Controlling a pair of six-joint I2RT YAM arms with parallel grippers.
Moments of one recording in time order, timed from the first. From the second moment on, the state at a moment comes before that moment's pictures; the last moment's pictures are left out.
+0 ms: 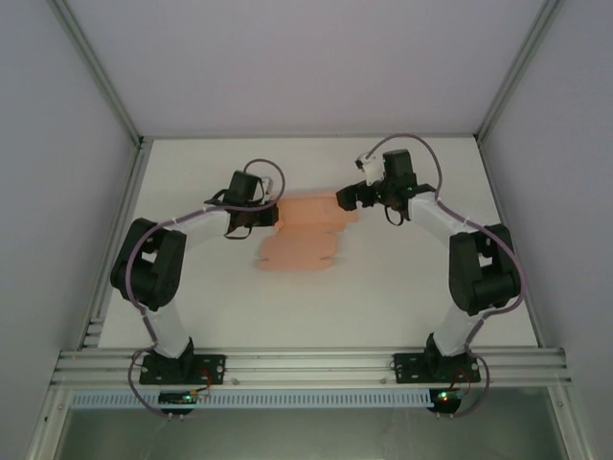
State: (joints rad) left arm -0.43 1.79 1.09 -0.16 0.24 -0.36; right arm 0.27 1.71 1.17 -0.17 -0.40 -0.07
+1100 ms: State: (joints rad) left arm -0.45 1.79 1.09 -0.18 0.25 -0.35; right arm 0.38 1.73 1.33 -0.52 -0.42 -0.18
